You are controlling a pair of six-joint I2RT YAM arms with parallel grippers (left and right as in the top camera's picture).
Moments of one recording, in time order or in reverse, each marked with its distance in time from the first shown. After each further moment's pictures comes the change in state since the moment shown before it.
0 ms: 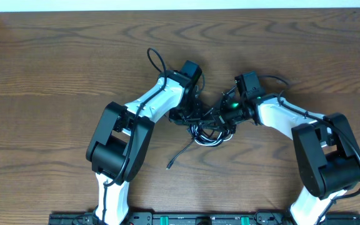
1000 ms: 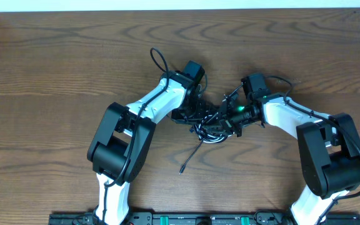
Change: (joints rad) left arm -0.013 0.000 -0.002 0.034 0.000 0.015; right arm -0.050 -0.008 -0.012 -0.104 -0.088 -0.230
